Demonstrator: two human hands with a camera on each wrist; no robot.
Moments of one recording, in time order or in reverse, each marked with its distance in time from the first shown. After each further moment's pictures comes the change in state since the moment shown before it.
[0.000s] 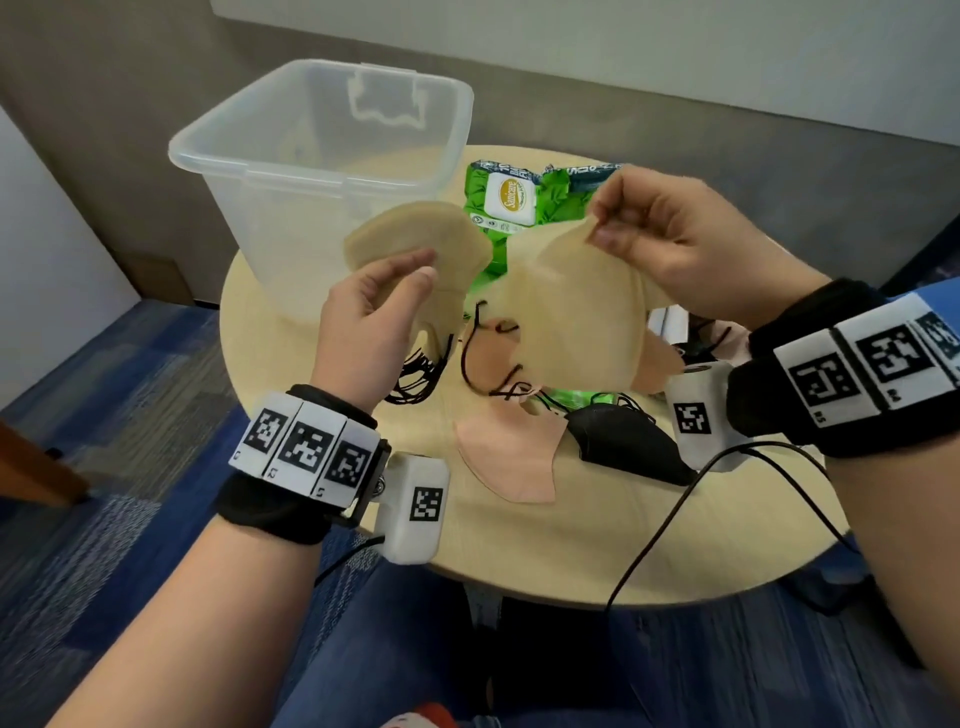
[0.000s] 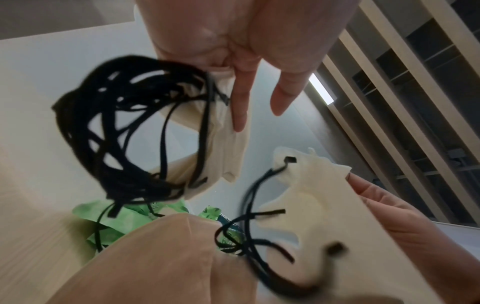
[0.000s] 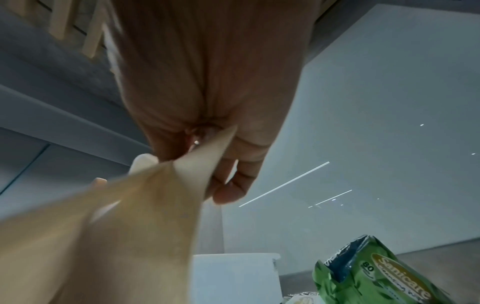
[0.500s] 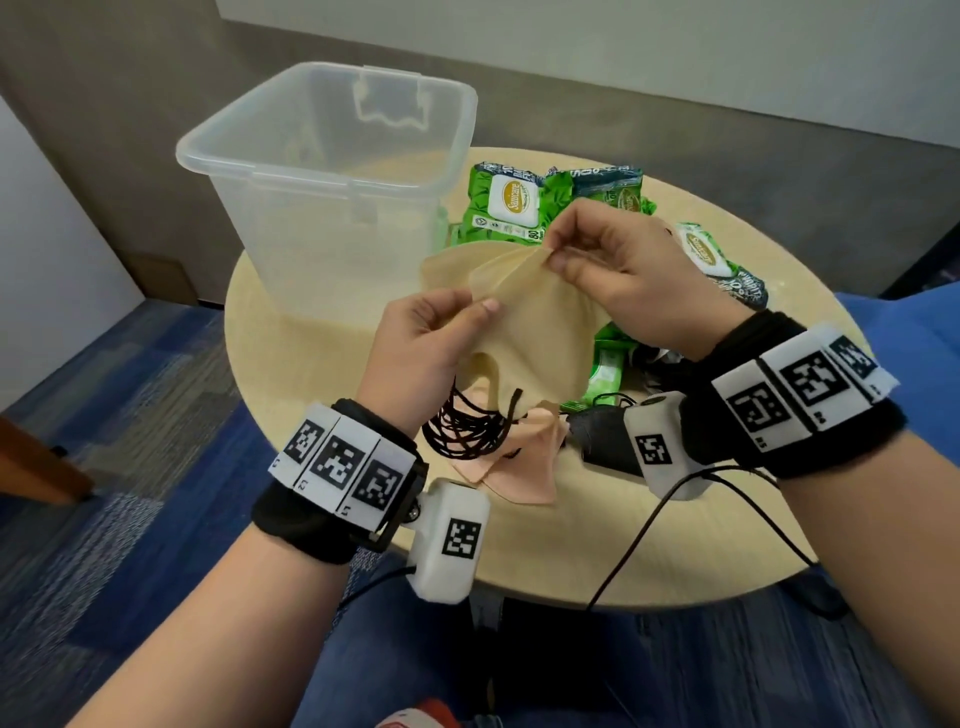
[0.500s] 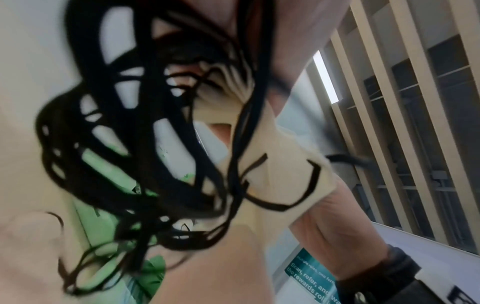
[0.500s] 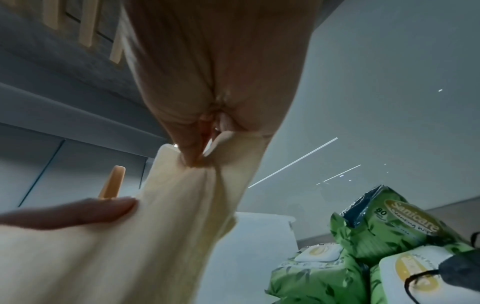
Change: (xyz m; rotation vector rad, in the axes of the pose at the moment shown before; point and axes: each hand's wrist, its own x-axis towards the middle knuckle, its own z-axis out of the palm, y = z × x) left_hand -0.021 0.005 0.022 -0.134 -0.191 -0.109; right_hand 0.005 0.003 0.034 -0.026 0.054 0.027
